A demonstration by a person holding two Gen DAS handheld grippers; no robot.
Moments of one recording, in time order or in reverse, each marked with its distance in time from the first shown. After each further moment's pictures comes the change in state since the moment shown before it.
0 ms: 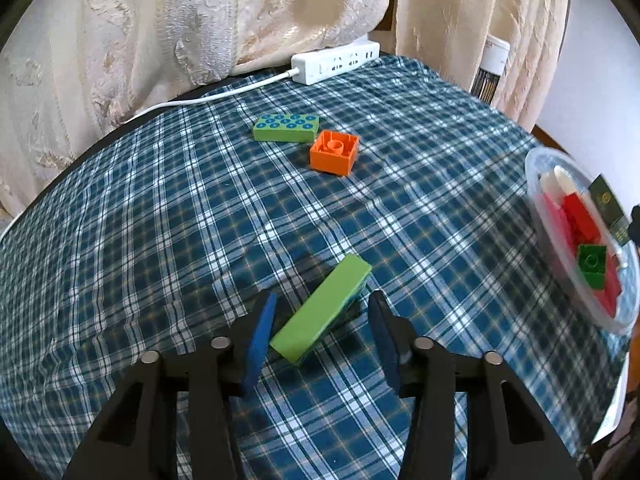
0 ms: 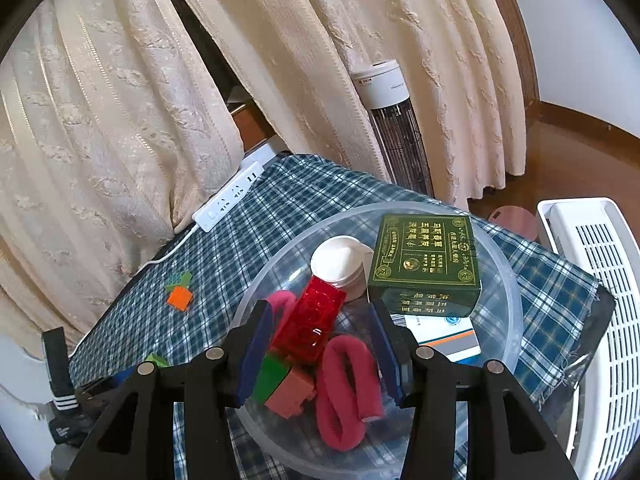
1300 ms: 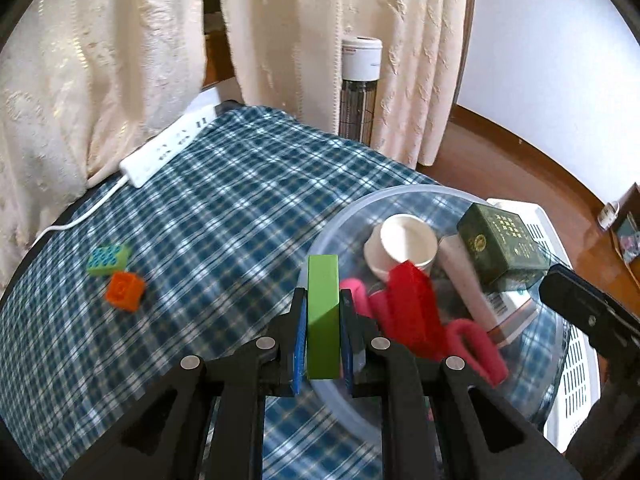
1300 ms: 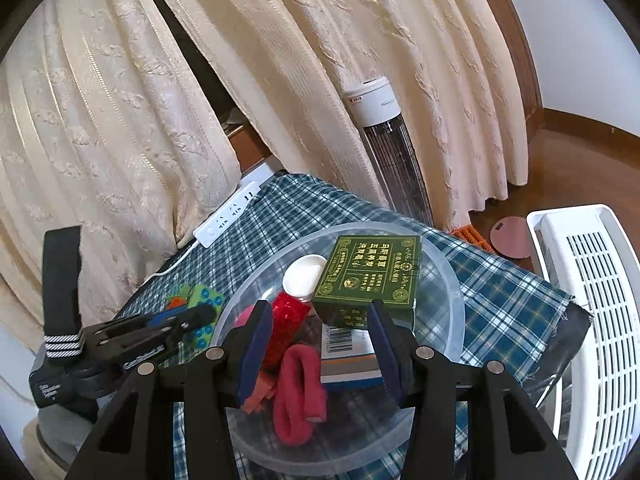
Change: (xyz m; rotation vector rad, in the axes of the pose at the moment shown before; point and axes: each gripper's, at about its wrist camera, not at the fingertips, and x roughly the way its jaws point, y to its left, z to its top) left arm -0.010 -0.174 0.072 0.240 -0.072 -0.186; right arm -0.018 -0.042 0.007 0.006 -0.052 0.046
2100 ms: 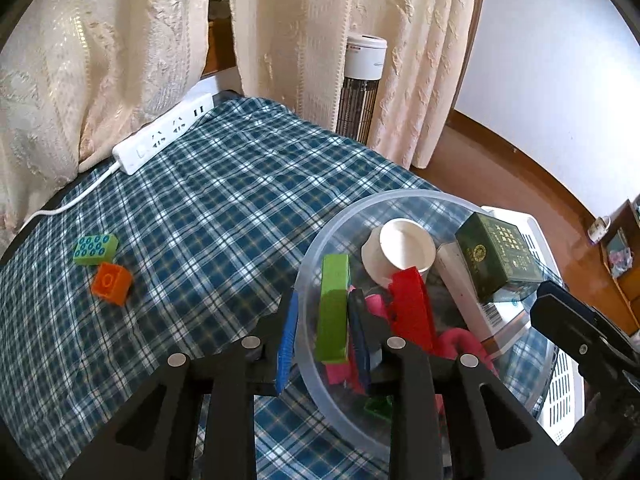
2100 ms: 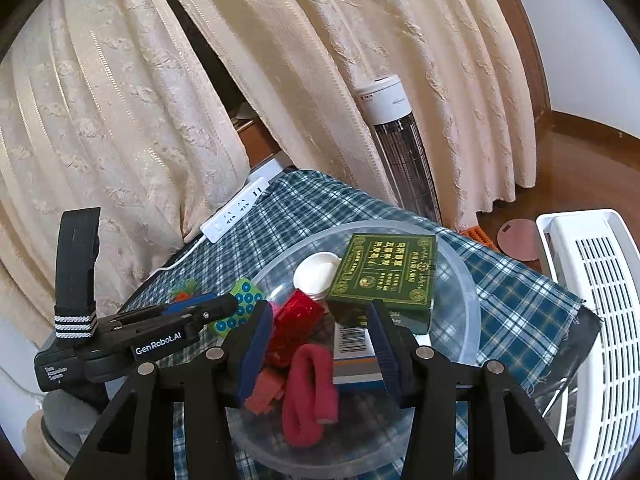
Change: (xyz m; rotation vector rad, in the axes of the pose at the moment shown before) left arm 0.001 0.012 -0.001 -0.063 0.012 -0.050; right arm 0.001 0.012 -0.002 -0.031 0.008 0.022
